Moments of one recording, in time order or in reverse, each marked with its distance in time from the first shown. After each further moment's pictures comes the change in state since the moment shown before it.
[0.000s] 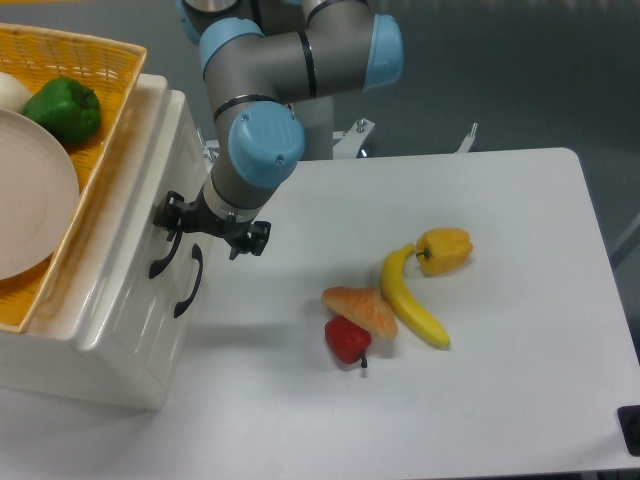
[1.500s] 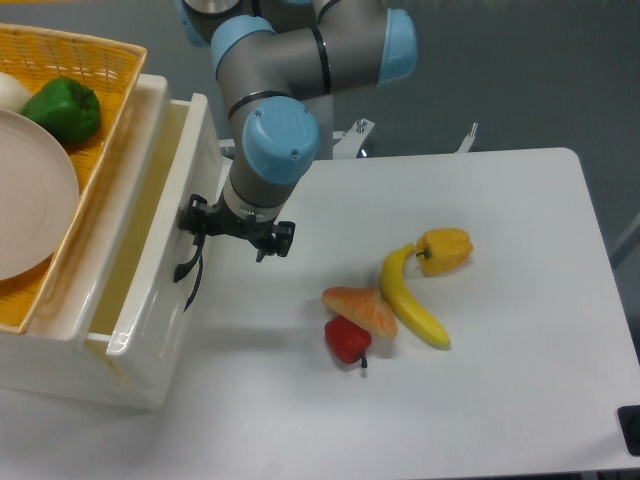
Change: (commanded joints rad) arm 0.051 -0.006 0.035 0.009 0.069 0.025
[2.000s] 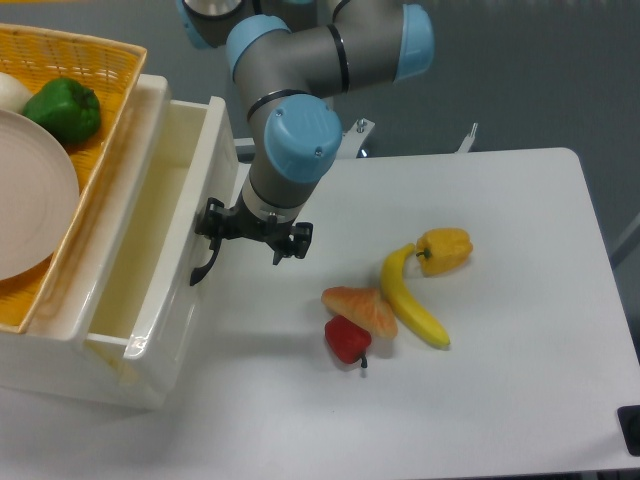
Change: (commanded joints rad) arm 0.028 -0.009 0.012 -0.002 0.000 0.002
